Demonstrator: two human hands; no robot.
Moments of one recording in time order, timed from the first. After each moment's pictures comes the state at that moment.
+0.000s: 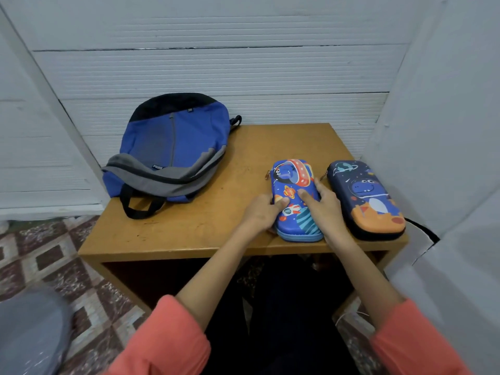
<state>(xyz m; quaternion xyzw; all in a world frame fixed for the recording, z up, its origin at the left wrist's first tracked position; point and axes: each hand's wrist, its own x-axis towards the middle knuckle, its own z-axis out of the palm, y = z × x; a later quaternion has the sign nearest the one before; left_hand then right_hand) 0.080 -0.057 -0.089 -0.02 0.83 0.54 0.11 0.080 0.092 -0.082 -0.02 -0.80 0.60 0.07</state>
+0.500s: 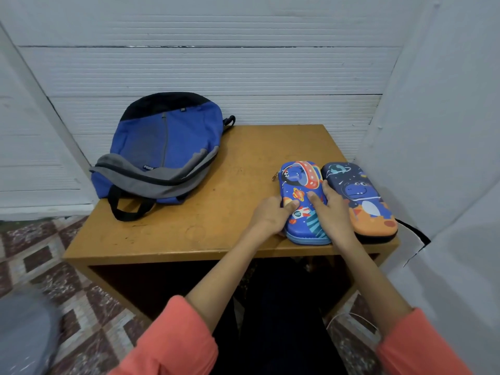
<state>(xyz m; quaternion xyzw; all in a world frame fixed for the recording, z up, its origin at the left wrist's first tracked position) 0.070 -0.022 -0.092 -0.01 0.85 0.51 0.10 0.073 0.121 -0.085 -0.04 -0.88 0.47 0.07</state>
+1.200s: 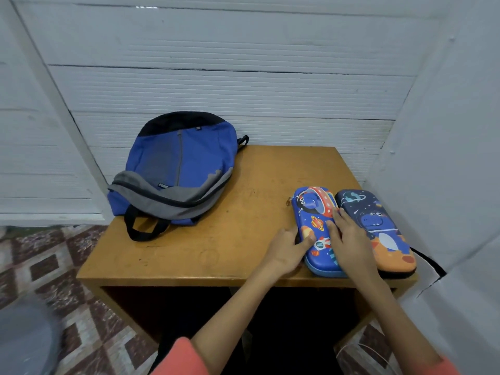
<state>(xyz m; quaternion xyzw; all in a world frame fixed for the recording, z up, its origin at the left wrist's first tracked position) 0.080 -0.027 -0.104 0.03 0.80 0.59 0.11 0.079 0.122 -0.074 -0.01 -0.96 0.27 0.09</state>
